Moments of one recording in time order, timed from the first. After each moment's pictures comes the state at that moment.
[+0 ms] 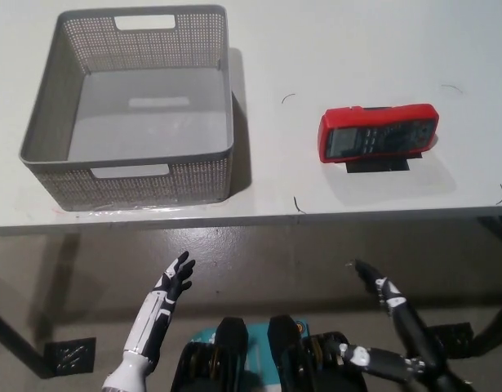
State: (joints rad) left_arm -0.09 0.08 -0.10 0.31 0.08 -0.38 -0.04; right_arm 0.04 -0.18 0.19 -0.10 -0.14 -0.12 0.11
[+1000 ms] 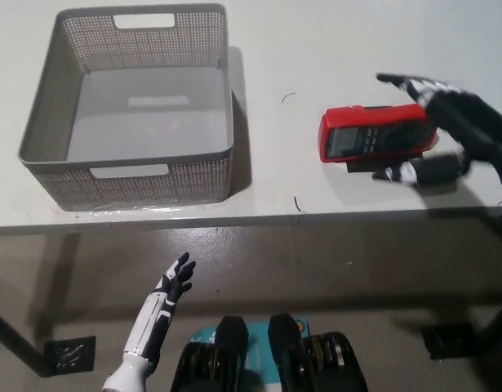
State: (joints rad) left_arm -0.09 0.09 -0.10 0.32 0.08 -0.38 -0.04; right_arm -0.75 -0.57 0.37 -0.12 -0.46 0.36 0.49
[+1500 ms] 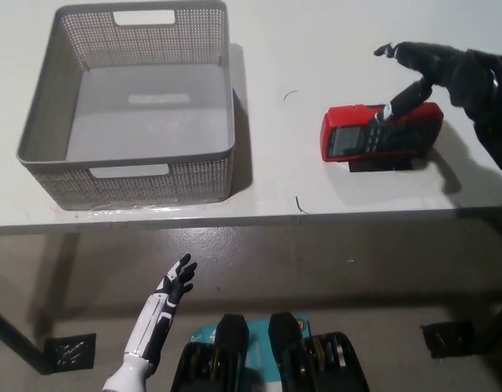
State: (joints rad) left_arm -0.09 0.09 -0.11 0.32 0.08 -0.39 -0.04; right_arm -1.15 -0.45 0.60 0.60 -0.57 0.39 0.59
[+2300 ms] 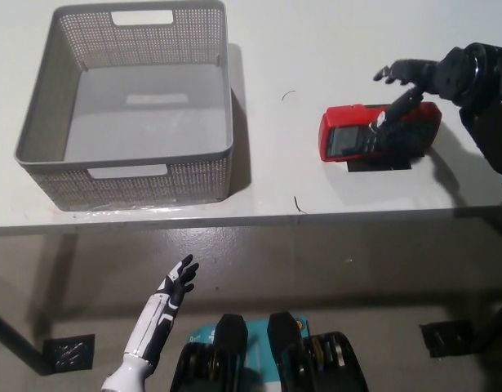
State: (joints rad) left_arm -0.09 0.10 -0.11 0.32 0.09 -0.40 -0.05; right_arm -1.23 -0.37 0.56 0.95 -0.55 0.28 0.64
